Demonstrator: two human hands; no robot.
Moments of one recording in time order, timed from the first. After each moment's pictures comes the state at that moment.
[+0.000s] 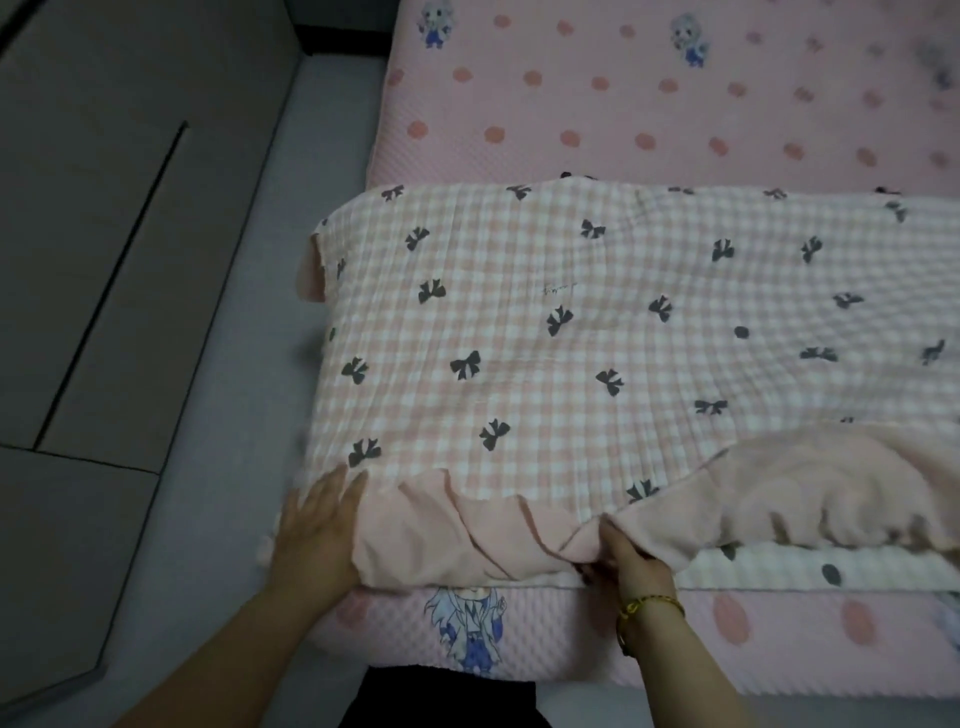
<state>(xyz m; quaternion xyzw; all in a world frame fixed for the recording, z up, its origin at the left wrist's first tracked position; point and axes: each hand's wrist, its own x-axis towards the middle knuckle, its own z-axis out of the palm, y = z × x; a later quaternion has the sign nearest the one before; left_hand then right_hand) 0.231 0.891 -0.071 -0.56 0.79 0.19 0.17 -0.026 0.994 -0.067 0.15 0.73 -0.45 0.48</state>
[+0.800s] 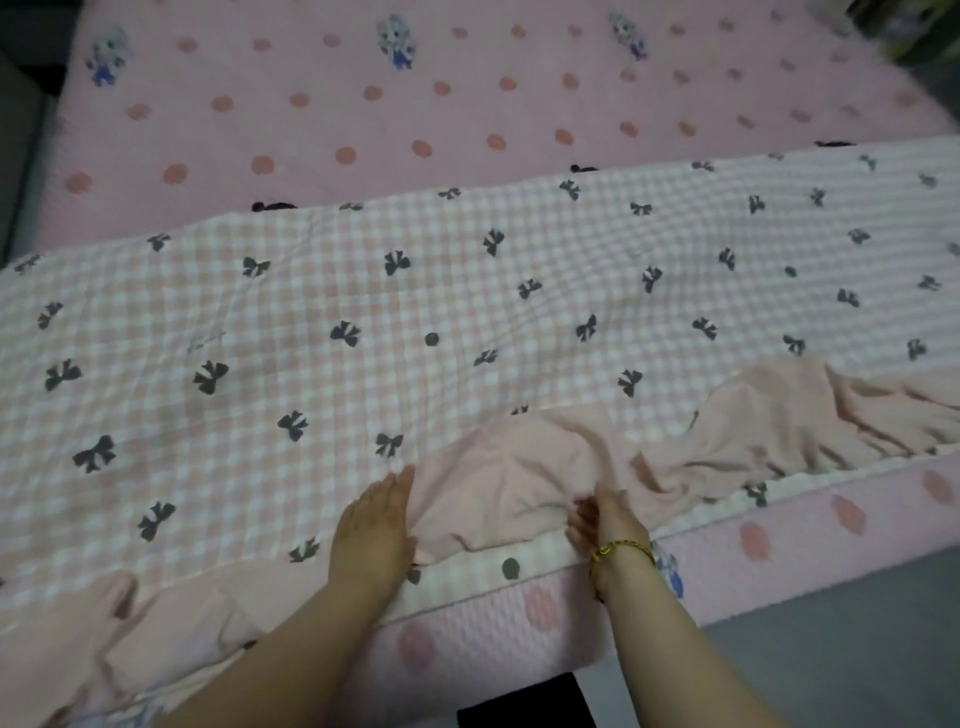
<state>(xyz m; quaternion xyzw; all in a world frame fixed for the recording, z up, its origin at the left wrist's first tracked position) -0.139 0.983 -0.059 -0.44 0.85 0.23 0.17 -0.331 1.098 -0.075 0.27 0.69 -0.54 0.39</state>
